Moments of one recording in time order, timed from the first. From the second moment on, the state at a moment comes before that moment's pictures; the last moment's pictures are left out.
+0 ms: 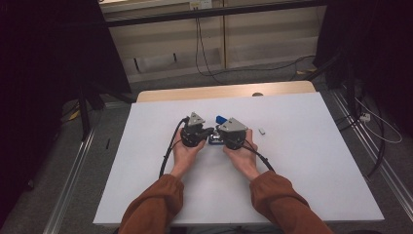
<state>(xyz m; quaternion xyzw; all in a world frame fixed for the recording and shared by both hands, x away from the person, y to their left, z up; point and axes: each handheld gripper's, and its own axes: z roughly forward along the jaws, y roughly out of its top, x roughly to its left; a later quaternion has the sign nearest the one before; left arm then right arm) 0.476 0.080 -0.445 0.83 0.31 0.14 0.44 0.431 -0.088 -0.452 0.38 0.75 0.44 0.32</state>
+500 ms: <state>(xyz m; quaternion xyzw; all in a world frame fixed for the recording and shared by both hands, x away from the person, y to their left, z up) 0.477 0.081 -0.445 0.83 0.31 0.14 0.45 0.431 -0.092 -0.449 0.40 0.73 0.45 0.33</state>
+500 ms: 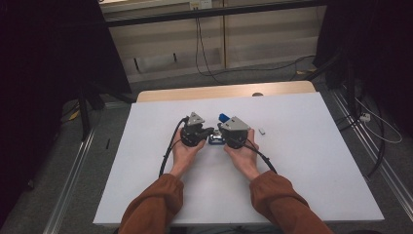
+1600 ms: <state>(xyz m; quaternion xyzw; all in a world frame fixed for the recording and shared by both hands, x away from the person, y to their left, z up) 0.475 0.080 -0.445 0.83 0.30 0.15 0.44 0.430 -0.106 -0.438 0.41 0.71 0.46 0.34</state>
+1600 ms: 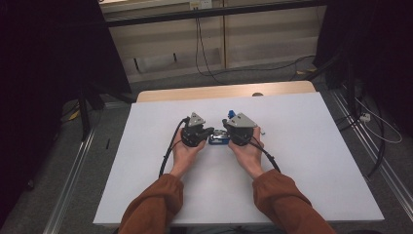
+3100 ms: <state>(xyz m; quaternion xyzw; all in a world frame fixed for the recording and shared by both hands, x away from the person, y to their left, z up) 0.474 0.080 -0.446 0.83 0.30 0.15 0.45 0.425 -0.130 -0.428 0.43 0.69 0.47 0.34</state>
